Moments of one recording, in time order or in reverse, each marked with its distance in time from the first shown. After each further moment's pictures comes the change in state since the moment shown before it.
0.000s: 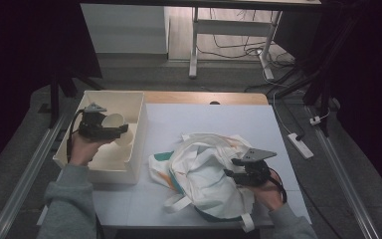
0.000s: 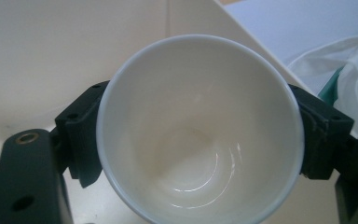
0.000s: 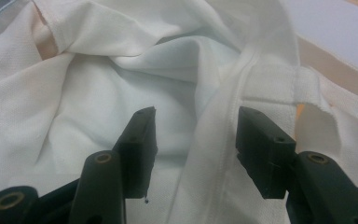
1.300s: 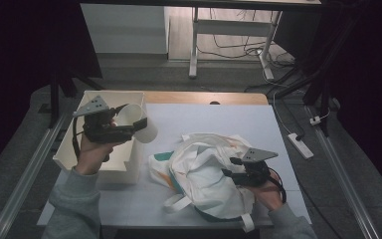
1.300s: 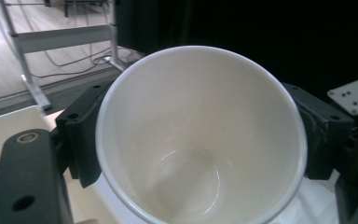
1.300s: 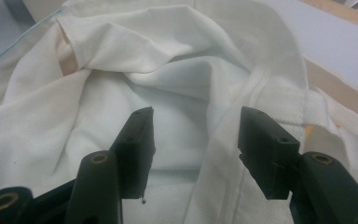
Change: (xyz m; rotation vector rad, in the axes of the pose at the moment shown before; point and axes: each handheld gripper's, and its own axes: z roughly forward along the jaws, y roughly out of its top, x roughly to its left) left arm -0.087 0.036 -0.057 -0.307 -0.298 0.112; right arm 0.004 0.005 -0.004 -0.053 0.030 -0.017
